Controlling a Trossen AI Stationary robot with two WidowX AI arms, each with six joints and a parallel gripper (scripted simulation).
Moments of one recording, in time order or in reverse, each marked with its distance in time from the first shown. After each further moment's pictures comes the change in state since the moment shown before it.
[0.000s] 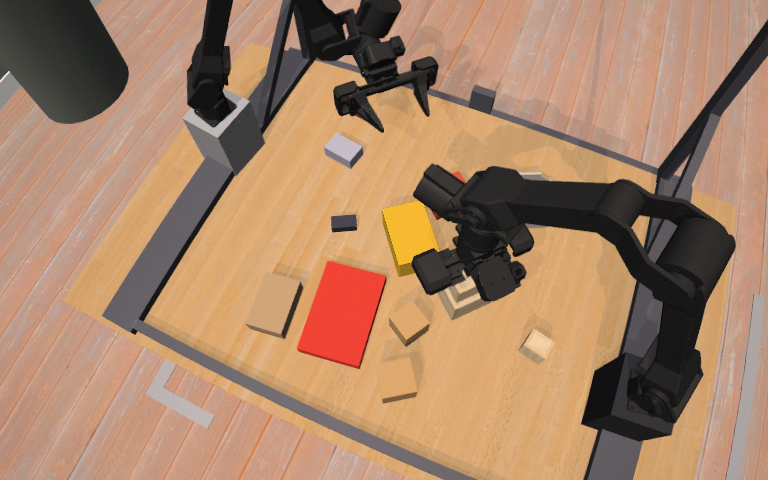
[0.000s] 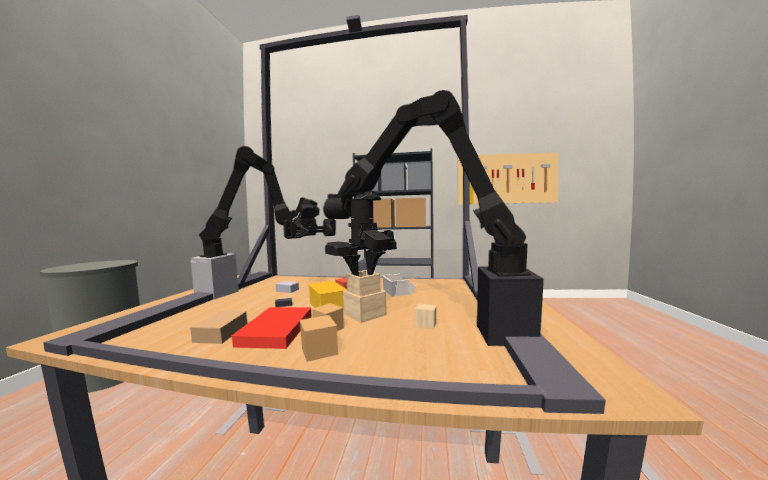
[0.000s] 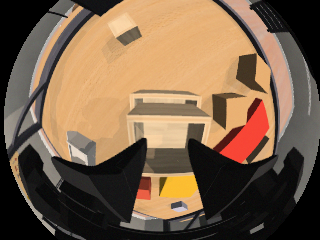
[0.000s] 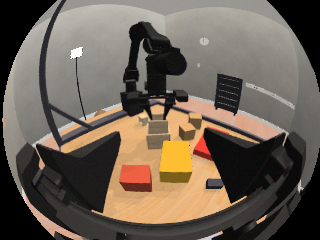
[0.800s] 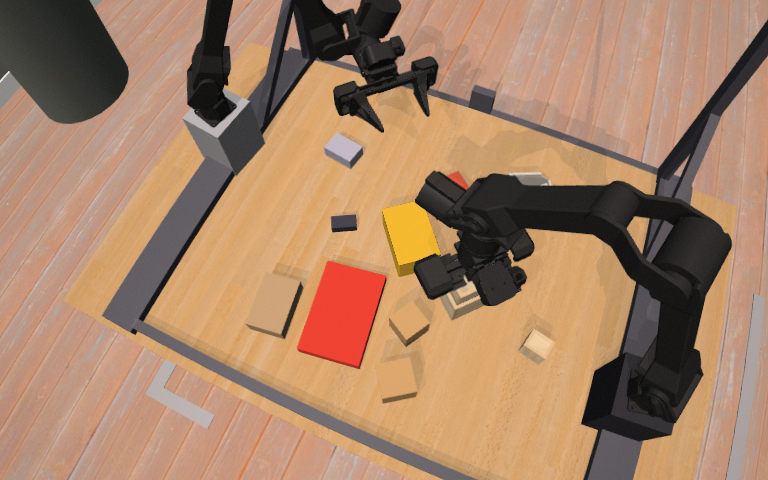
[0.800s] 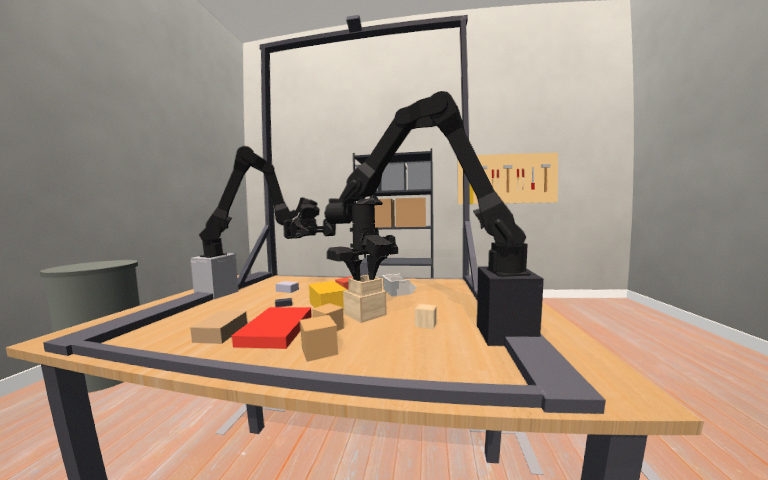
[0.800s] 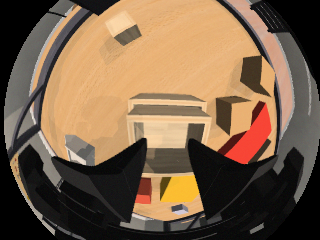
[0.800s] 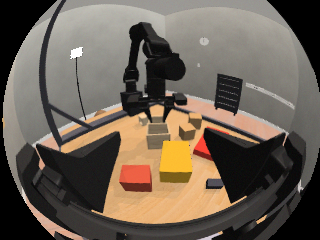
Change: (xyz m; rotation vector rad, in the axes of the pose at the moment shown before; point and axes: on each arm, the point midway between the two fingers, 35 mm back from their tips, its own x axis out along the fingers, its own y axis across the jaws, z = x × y) left arm 0.012 0.002 0.004 0.000 -0.003 0.001; right arm 0.000 0.000 0.000 0.000 0.000 0.000
